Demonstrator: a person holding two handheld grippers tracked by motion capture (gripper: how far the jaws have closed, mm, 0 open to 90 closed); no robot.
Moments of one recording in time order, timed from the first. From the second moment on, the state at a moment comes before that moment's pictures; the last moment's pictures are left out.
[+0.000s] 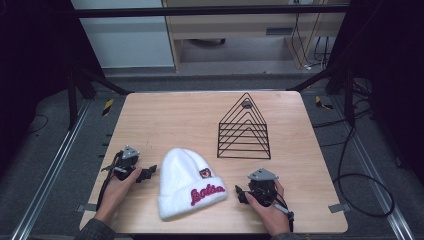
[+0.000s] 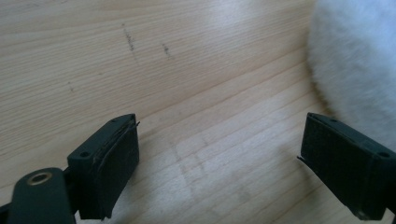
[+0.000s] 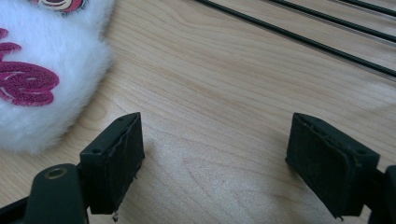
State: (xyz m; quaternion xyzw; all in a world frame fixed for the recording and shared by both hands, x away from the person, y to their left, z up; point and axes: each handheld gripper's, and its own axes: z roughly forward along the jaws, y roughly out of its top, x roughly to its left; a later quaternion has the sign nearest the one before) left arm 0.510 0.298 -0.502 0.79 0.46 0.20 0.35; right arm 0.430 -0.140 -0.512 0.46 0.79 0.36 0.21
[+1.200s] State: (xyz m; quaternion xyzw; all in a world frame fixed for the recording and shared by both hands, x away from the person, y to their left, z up) left arm 0.562 0.217 -0.472 0.88 0.39 0.07 0.26; right arm 0.429 -0.140 -0.478 0.43 0.79 0.38 0.22
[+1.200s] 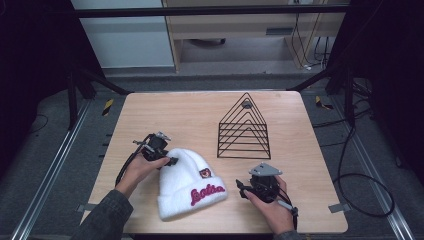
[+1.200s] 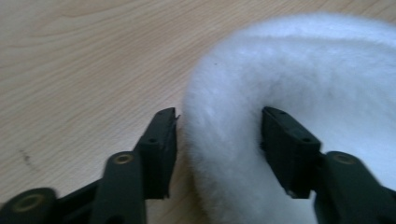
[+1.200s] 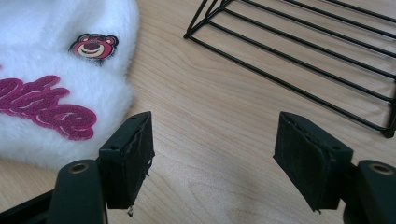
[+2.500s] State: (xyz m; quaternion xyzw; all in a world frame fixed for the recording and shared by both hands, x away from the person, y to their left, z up) left arm 0.472 0.186 -0.303 0.86 0.20 0.23 0.40; right arm 0.414 -0.134 -0.440 0.40 0.77 0.43 0.24
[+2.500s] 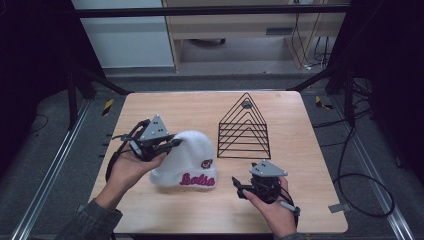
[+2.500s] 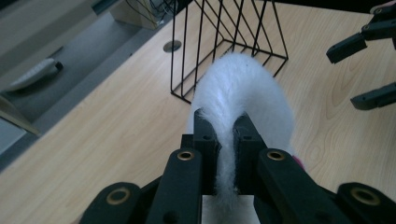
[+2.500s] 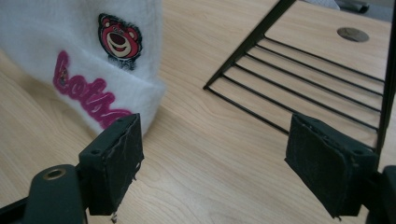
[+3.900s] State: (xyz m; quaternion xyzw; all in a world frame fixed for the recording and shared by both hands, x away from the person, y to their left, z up) left arm 0.490 0.163 -0.172 0.81 0.15 0.29 0.49; right arm 0.459 -0.116 -0.337 0.27 0.80 0.50 0.20
